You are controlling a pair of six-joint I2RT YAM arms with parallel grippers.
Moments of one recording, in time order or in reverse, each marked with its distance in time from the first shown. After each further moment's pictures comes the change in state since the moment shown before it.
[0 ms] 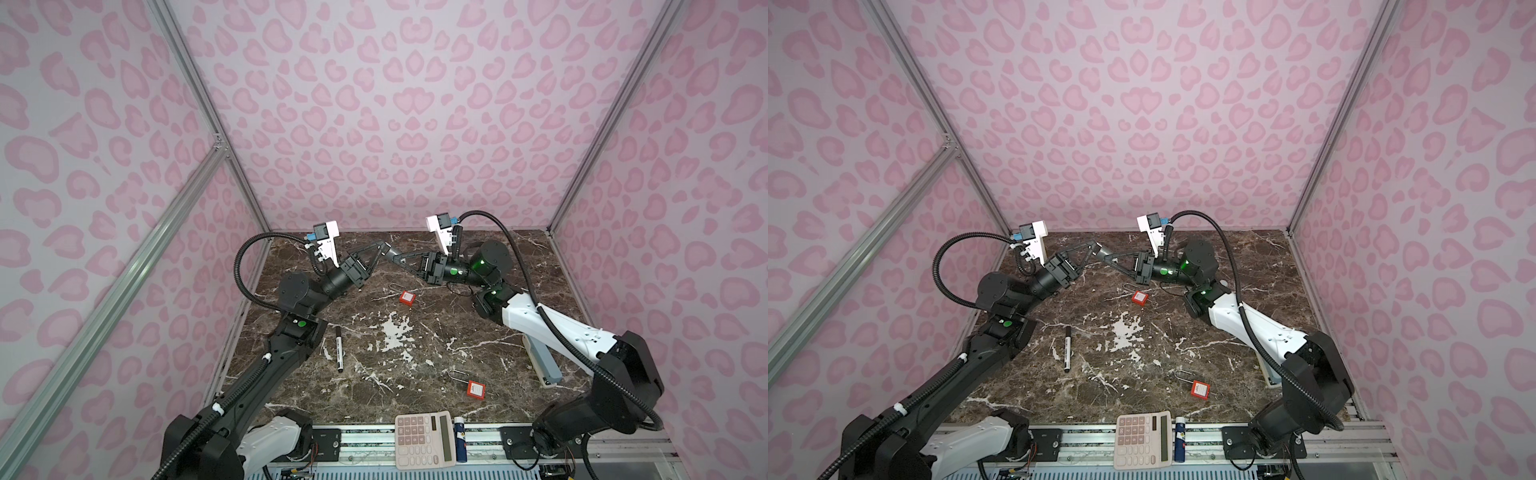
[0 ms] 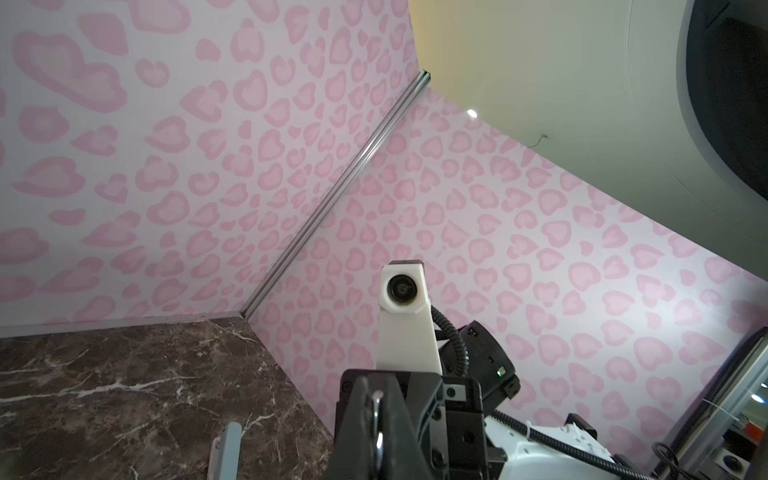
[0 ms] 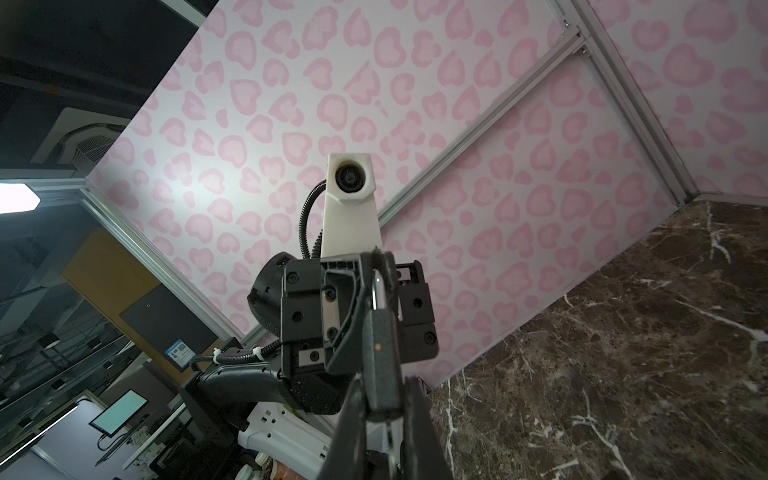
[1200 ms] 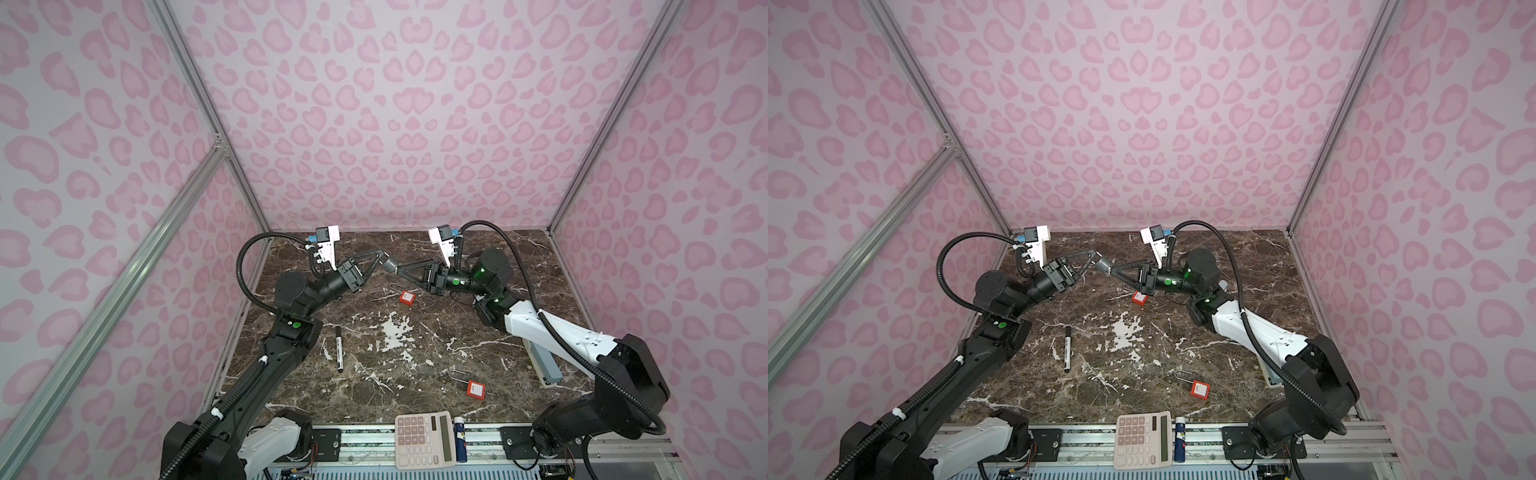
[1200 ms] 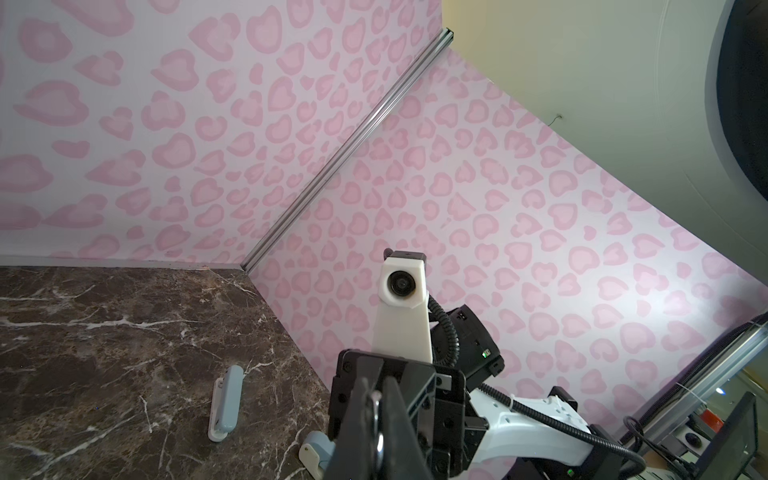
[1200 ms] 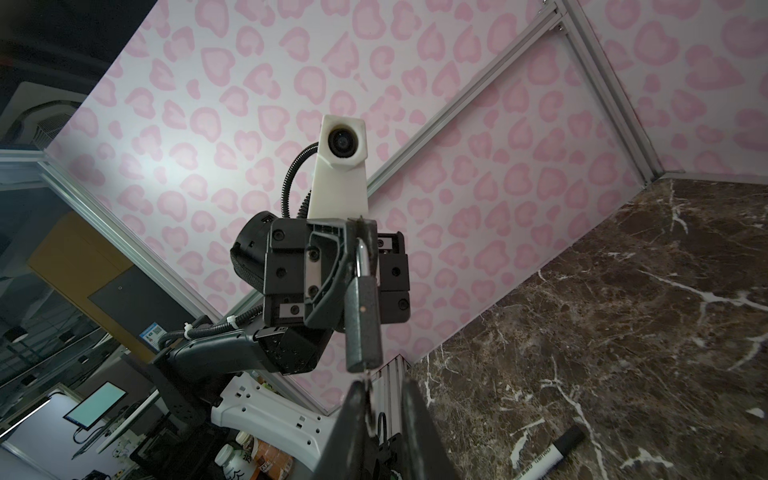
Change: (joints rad) left arm 0.045 -0.010 -0.020 -0.068 0.078 -0.055; right arm -0.015 -0.009 -0.107 0.035 -0.011 -0.062
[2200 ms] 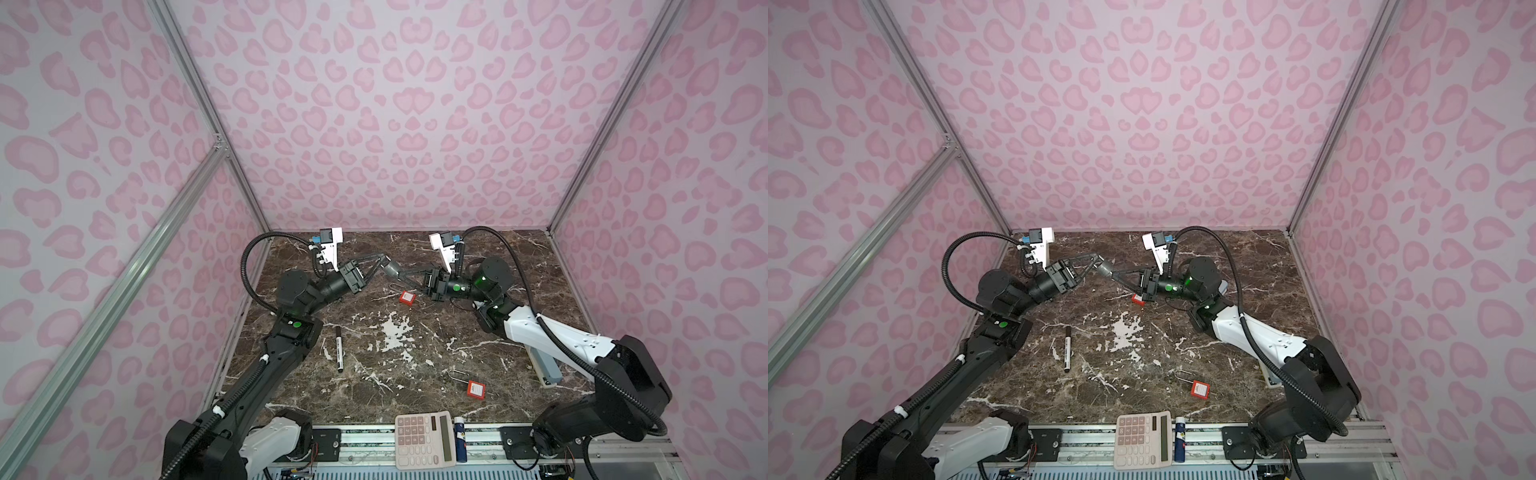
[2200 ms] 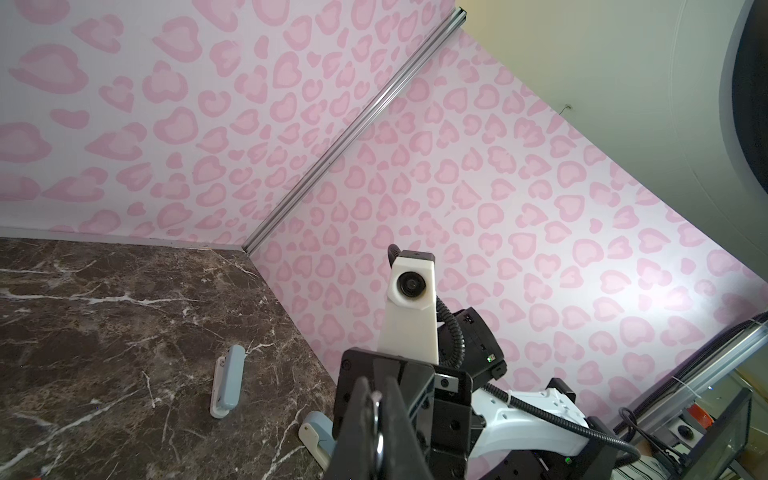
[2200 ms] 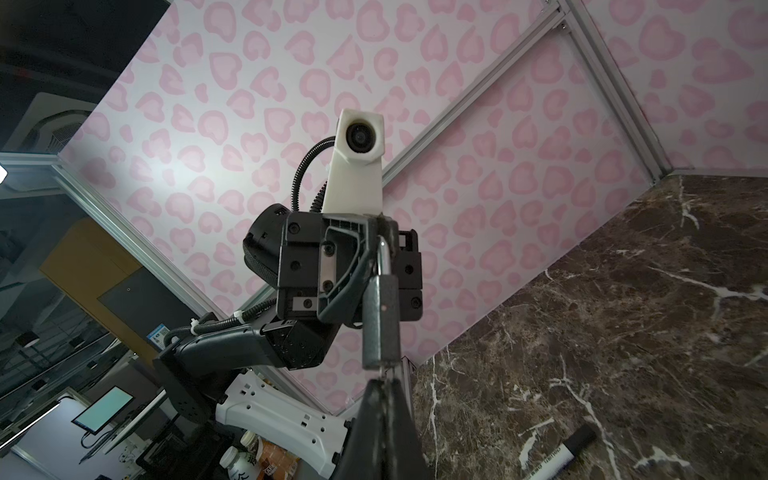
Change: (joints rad) left arm 0.017 0.008 -0.003 -0.031 0.031 -0.001; right arm 0.003 -0.016 -0.077 0.076 0.017 0.030
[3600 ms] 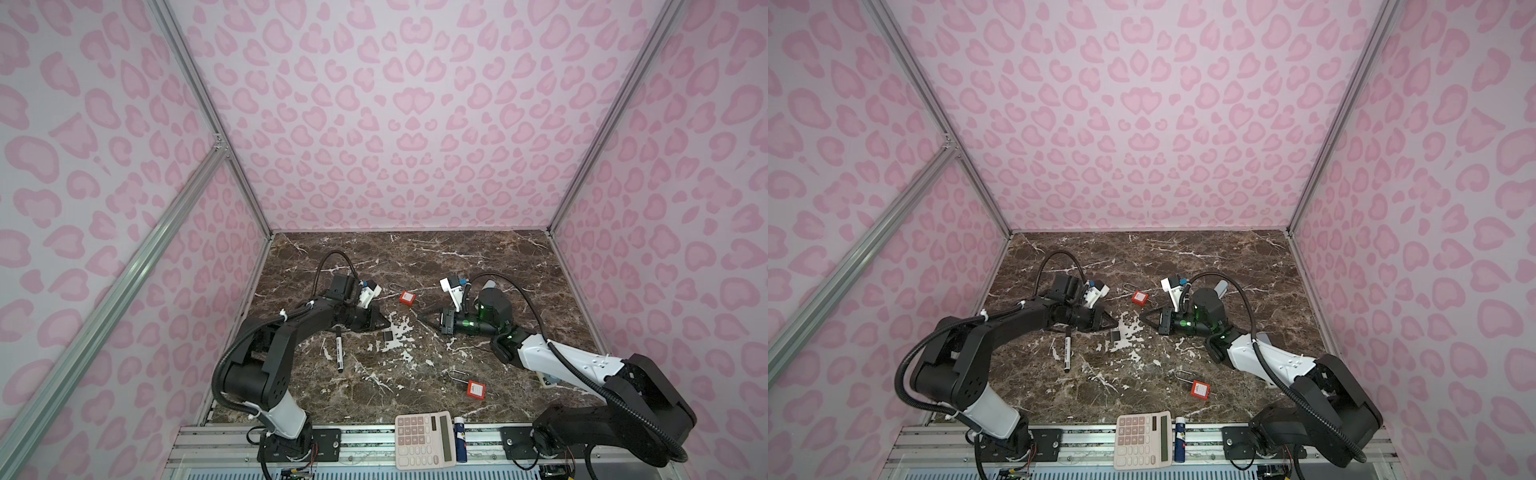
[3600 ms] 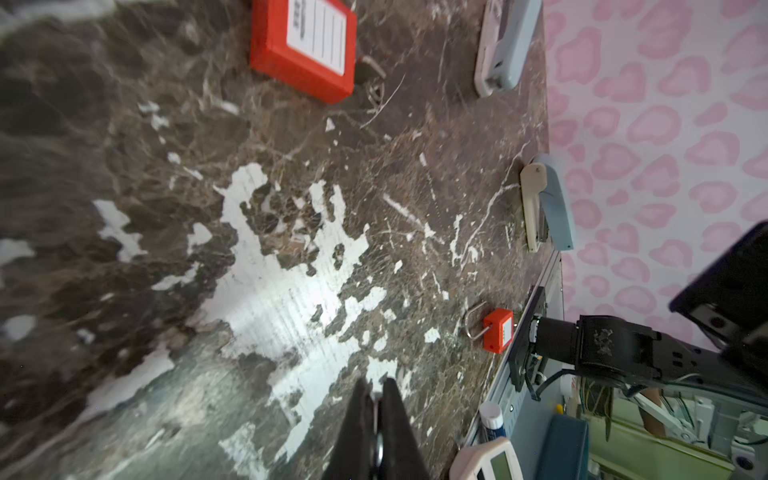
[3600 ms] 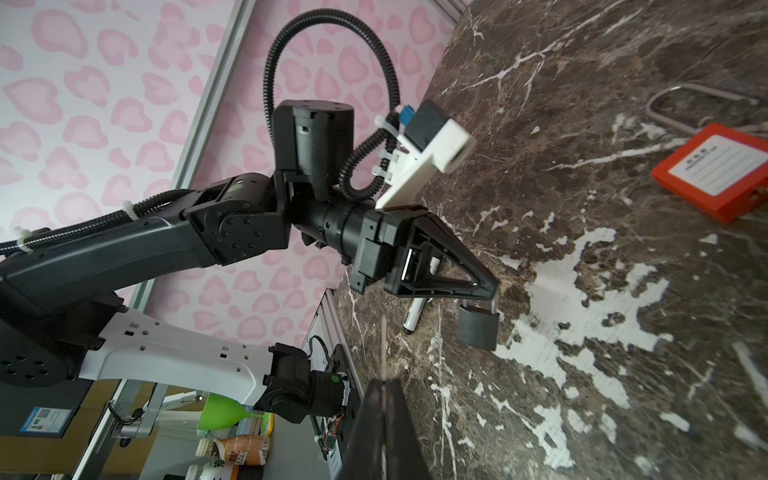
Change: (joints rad) left arm 0.002 0.604 0.101 -0.896 0.098 0.733; right arm -0.027 -0.141 -0.367 -0.305 0.166 -0.046
